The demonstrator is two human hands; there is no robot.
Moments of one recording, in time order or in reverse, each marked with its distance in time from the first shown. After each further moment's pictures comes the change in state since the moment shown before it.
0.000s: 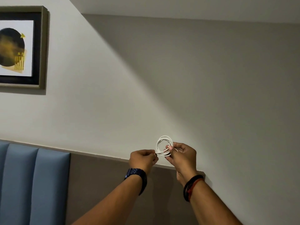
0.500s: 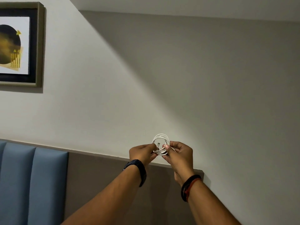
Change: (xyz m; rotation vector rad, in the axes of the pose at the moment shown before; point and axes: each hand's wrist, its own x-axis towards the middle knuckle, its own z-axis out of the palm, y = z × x) left_hand 0.006 0.015 0.008 -0.202 -0.054 -0.123; right_hand -0.002 0.004 0.001 -0.063 -0.034 -0.033
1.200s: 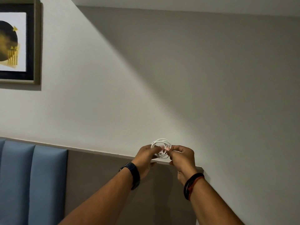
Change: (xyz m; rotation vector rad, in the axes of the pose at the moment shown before) left_hand -0.010 -0.007 -0.008 0.250 -0.418 0.011; right_hand 0.003 0.005 -0.010 -0.133 0.020 0.090
